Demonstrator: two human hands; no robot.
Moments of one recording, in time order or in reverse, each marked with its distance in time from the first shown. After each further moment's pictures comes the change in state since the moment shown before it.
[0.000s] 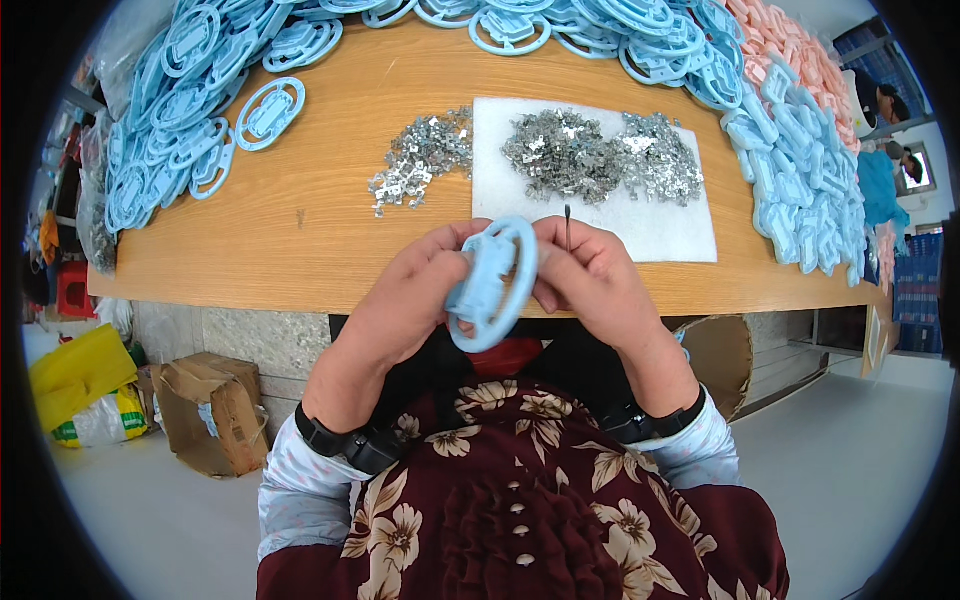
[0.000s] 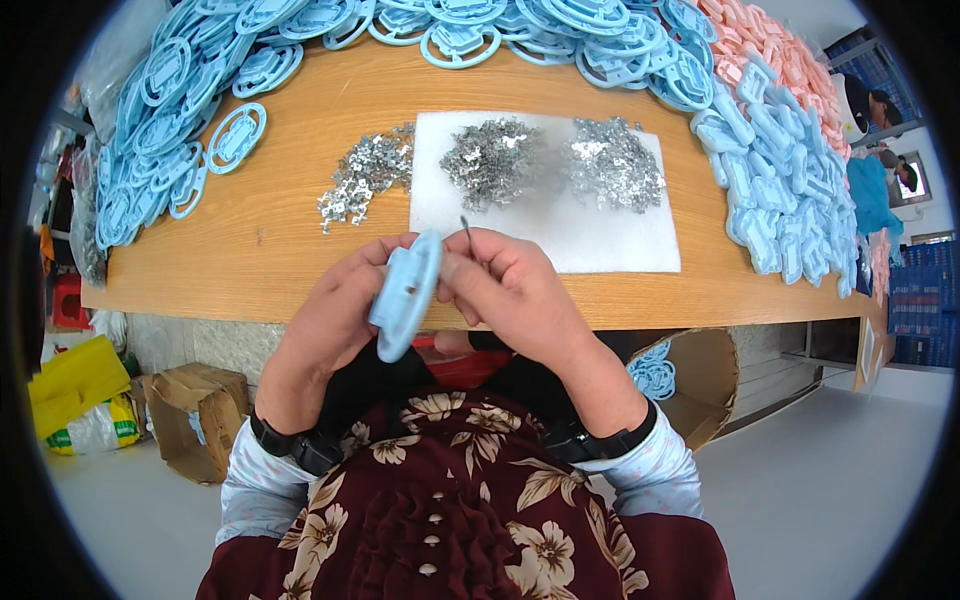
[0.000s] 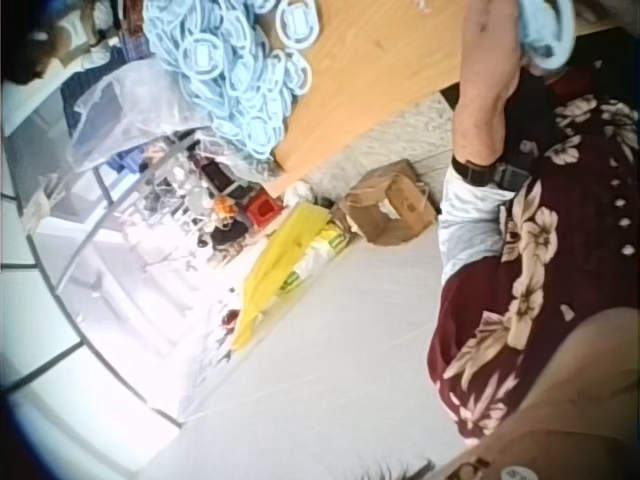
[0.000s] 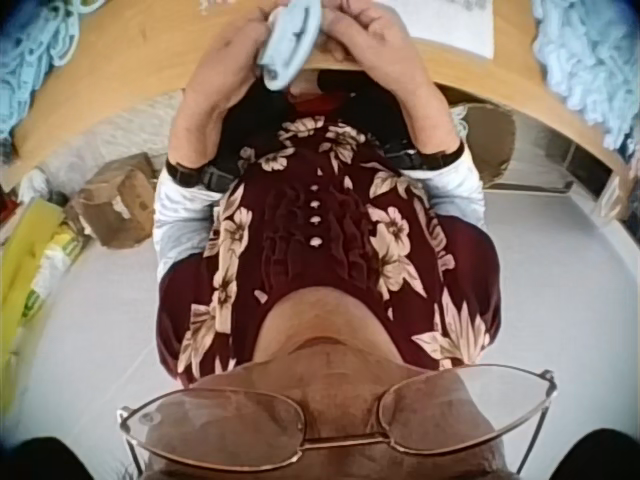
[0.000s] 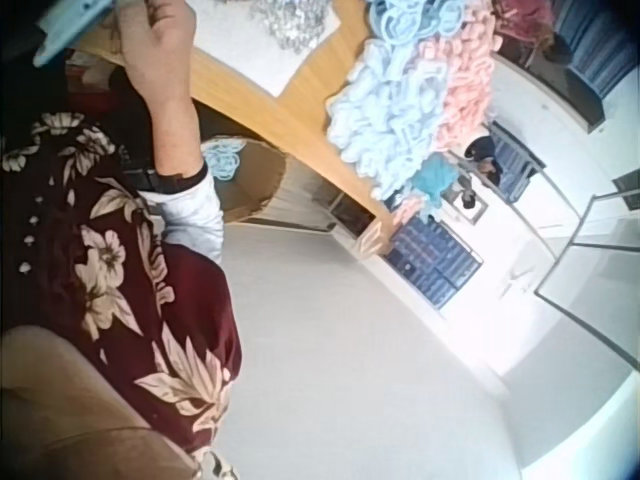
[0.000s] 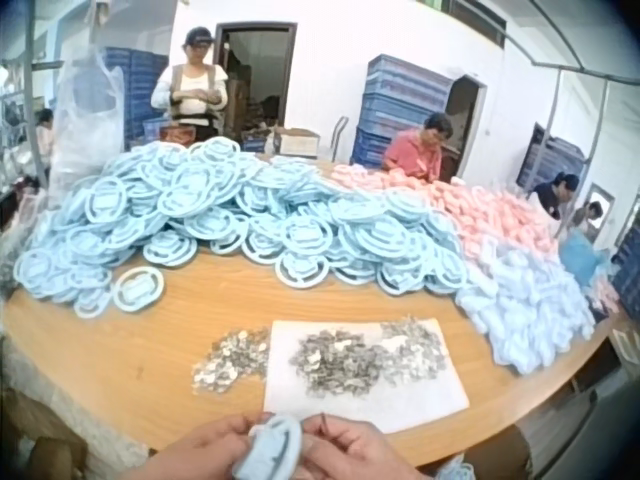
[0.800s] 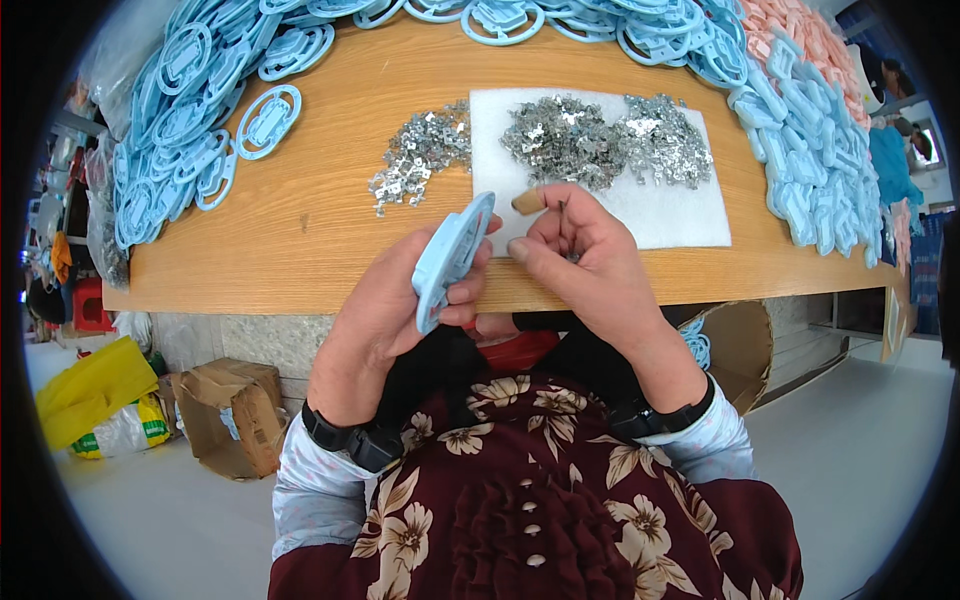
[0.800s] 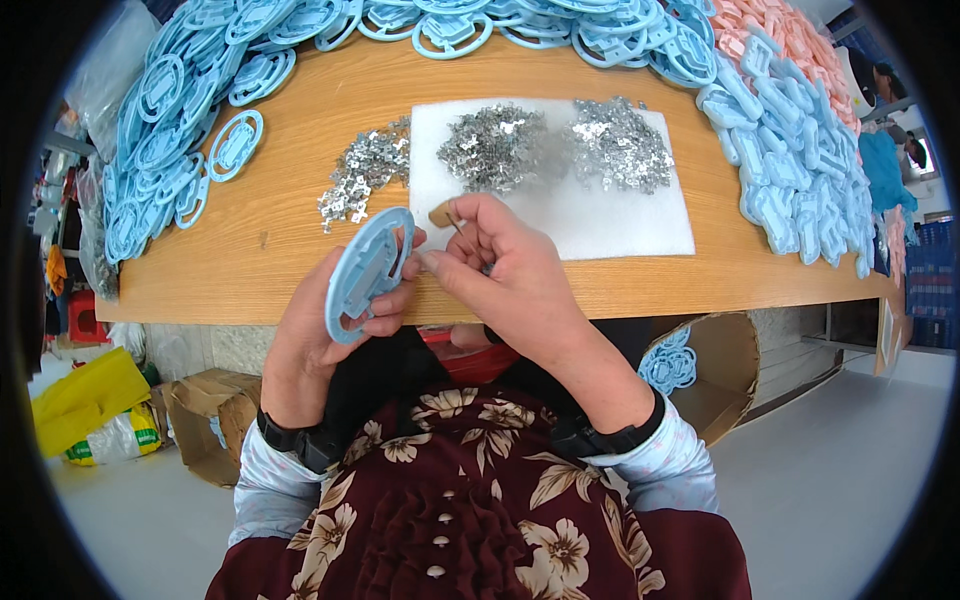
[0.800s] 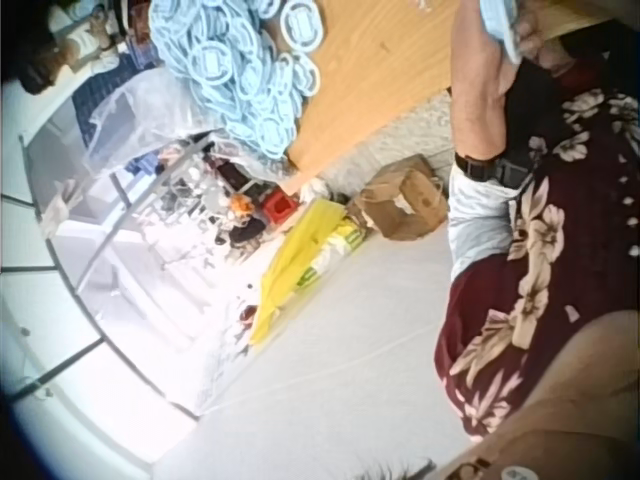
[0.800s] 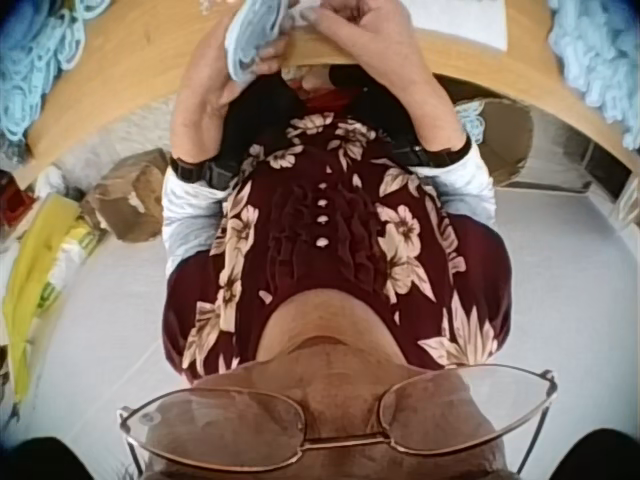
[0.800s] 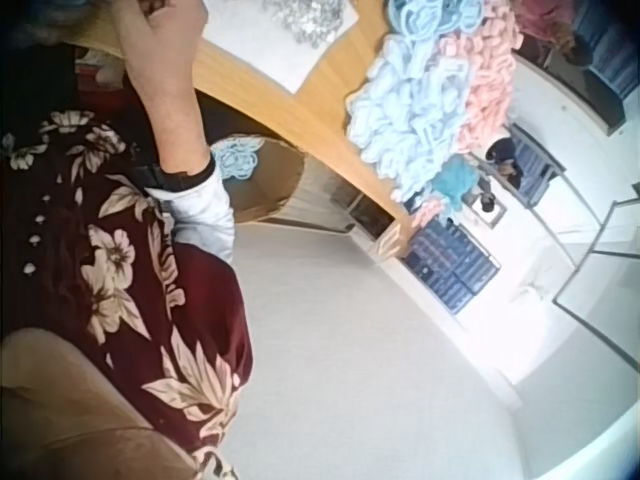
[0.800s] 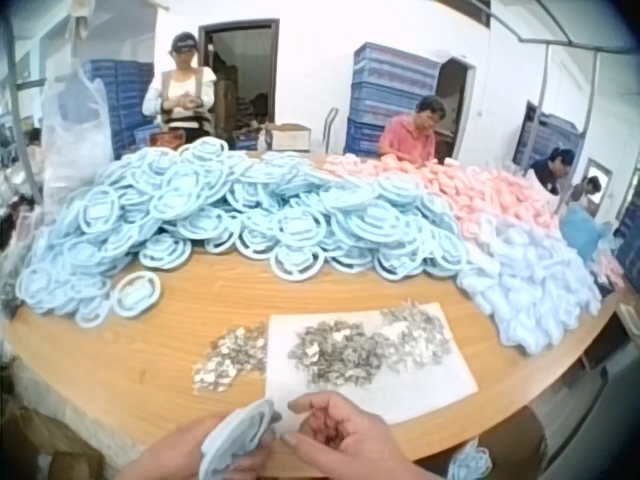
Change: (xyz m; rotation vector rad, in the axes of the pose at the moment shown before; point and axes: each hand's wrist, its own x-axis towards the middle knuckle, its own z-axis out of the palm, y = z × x) left_hand 0.003 0.015 0.005 -0.266 0.012 -0.119; right_hand 0.005 0.016 0.009 -0.088 0.186 -0.262
